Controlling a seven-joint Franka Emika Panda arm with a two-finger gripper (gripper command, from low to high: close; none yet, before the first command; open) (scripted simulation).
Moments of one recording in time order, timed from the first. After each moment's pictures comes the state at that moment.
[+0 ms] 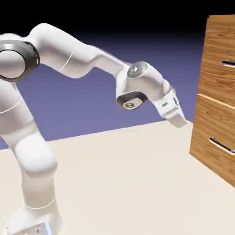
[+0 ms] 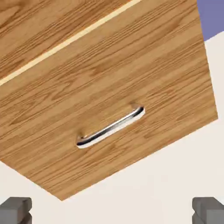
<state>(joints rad) 0.24 -0.25 -0.30 -2.41 0.70 3.00 0.63</state>
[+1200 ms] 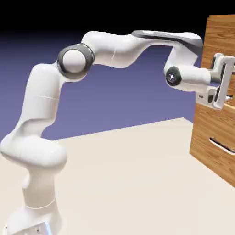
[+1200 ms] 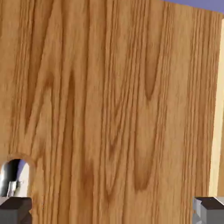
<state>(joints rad) 0.75 0.45 -0.96 -1.51 2.27 2.92 0.37</state>
